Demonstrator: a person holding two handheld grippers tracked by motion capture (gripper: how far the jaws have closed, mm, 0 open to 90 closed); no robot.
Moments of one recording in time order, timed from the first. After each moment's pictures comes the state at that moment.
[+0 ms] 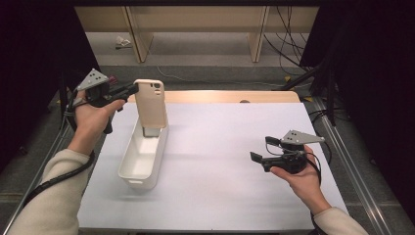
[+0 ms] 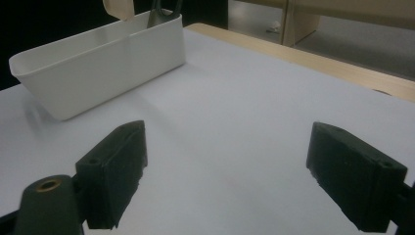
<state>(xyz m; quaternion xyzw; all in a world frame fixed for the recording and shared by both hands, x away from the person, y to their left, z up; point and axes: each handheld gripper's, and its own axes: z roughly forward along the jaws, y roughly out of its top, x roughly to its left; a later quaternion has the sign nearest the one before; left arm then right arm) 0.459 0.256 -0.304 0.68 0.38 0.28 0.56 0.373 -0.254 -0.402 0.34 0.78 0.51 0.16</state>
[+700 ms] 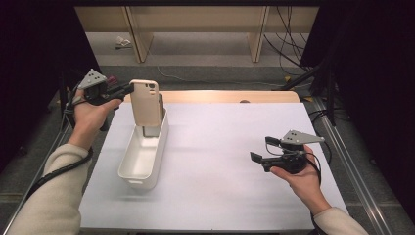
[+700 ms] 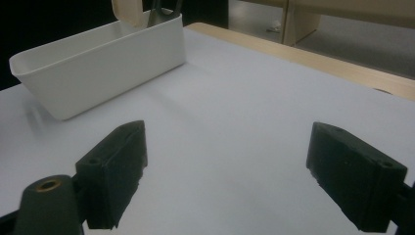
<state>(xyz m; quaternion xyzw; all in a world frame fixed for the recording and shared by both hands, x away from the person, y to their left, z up) 0.481 0.273 -0.324 0.69 0.39 0.29 0.53 0.373 -0.254 -0.402 0.34 0.78 0.51 0.16</state>
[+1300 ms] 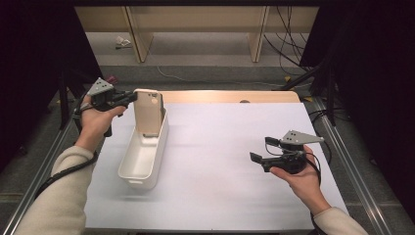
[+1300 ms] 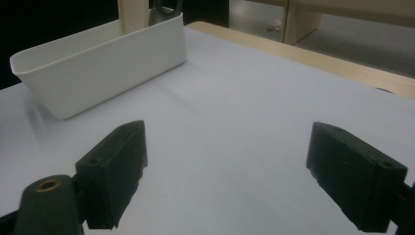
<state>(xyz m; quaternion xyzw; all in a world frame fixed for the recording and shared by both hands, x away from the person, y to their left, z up) 0.489 0.274 -0.359 0.71 0.40 0.27 0.52 0.373 -0.253 -0.403 0.34 0.78 0.51 0.16</state>
